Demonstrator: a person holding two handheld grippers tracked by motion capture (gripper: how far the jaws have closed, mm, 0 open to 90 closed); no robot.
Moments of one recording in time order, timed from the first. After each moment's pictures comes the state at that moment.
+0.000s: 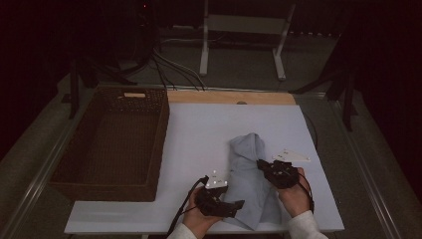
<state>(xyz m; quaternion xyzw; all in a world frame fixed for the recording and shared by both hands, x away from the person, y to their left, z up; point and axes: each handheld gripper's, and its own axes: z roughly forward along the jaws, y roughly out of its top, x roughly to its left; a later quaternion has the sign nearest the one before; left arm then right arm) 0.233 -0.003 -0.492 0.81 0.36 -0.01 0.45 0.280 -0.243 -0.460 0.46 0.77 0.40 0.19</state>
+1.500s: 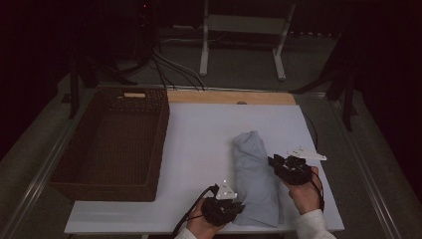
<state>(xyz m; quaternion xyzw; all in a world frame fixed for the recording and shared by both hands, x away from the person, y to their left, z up) 0.213 -0.020 -0.492 0.85 0.32 -0.02 0.42 0.285 -0.273 -0.455 0.51 0.74 0.39 0.21</state>
